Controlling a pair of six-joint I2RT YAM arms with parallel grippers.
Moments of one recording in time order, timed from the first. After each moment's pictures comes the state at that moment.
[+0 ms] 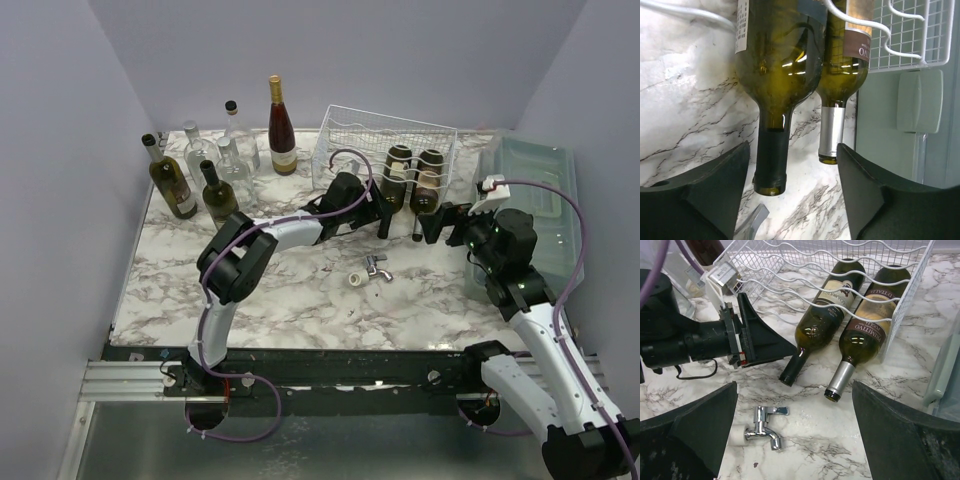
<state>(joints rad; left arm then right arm) -0.72 2.08 1.38 0.23 0.12 -0.94 0.20 0.76 0.70 -0.15 -0.12 0.17</state>
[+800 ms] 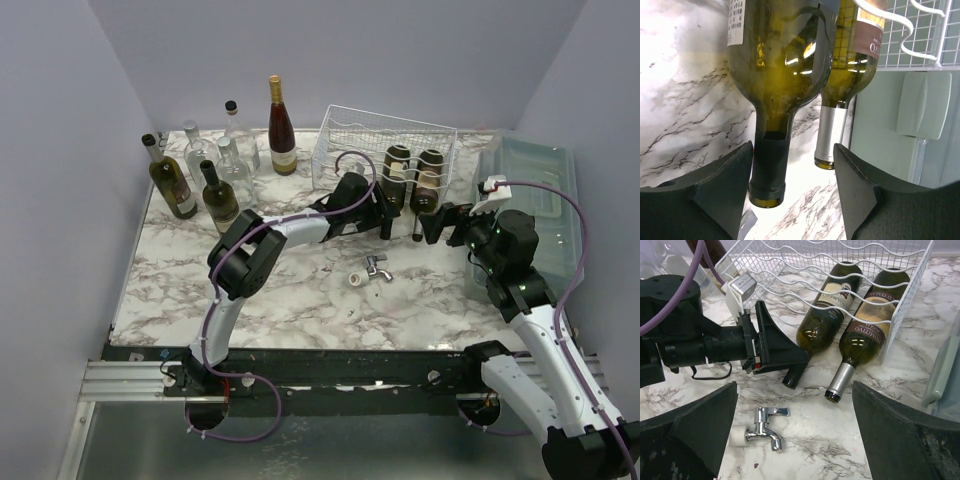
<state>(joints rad) -0.72 2.17 1.48 0.19 0.17 -1.04 0.20 0.74 0.70 -0.15 -0.12 0.17</state>
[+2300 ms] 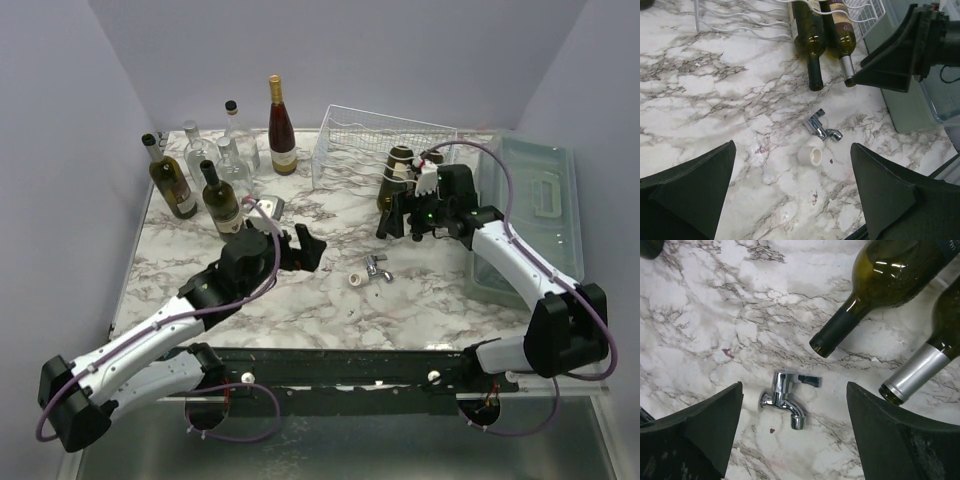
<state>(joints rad) -0.82 0.93 0.74 -0.10 -0.22 -0.50 0.27 1.35 1.00 -0.36 -0.40 0.08</state>
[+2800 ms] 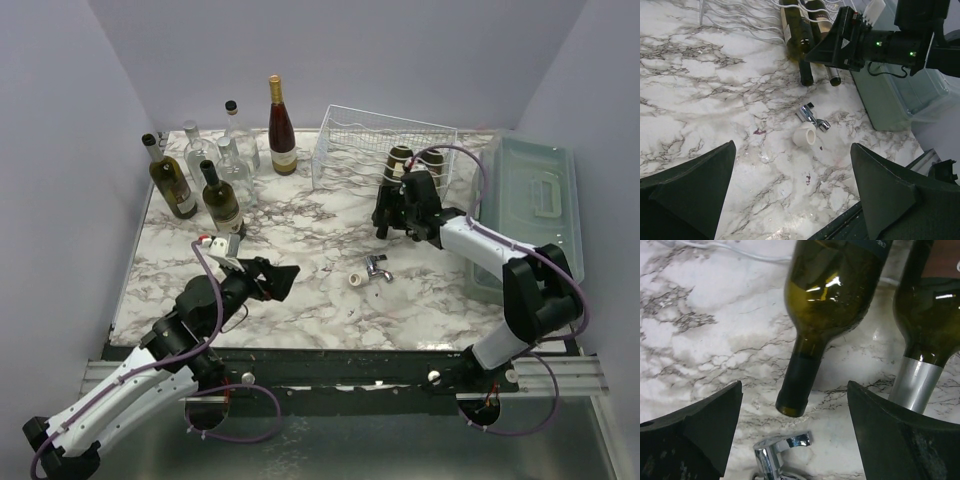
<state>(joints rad) -0.81 0.39 0.44 -0.17 -0.21 -0.57 0.42 1.57 0.99 -0.11 0.08 0.39</state>
